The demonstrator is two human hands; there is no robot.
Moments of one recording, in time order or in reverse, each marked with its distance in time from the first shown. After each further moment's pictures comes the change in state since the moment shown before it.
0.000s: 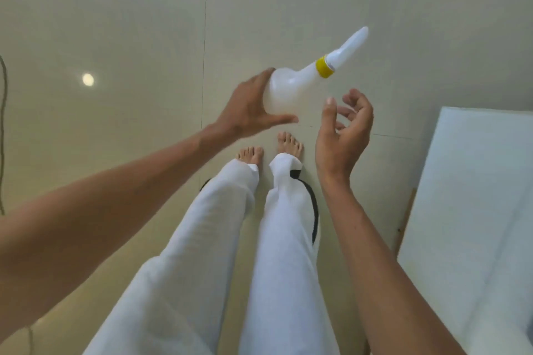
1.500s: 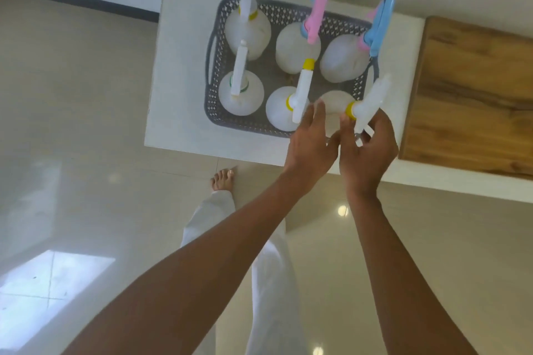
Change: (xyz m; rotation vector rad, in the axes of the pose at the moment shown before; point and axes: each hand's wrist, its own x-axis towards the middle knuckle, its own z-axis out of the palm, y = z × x) left_hand -0.165 0.485 0.347 0.337 -0.931 0.871; right_hand -0.052 0.125 -0.473 0.131 1.329 0.400
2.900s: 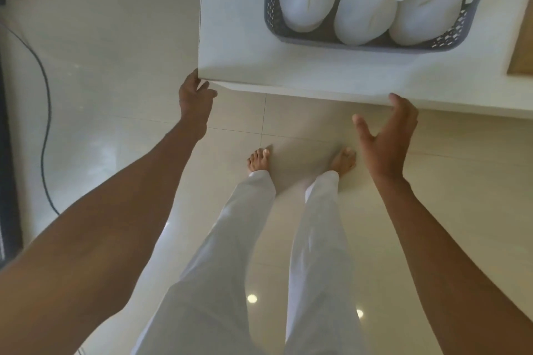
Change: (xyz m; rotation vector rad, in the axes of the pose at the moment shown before) left_hand -0.074 -0.271 -0.174 -0.440 0.343 -0.644; right_hand -0.152 0.076 0.030 -0.336 -0.277 0.091
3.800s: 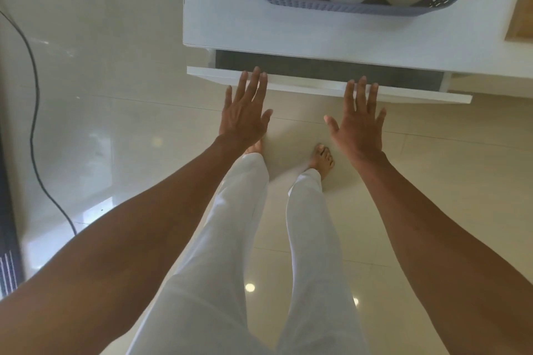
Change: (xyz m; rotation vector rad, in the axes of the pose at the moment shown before) left_hand -0.097 -0.060 0.070 1.312 -0.262 0.633; right_hand -0.026 0.030 0.022 -0.580 -0.479 -0.104
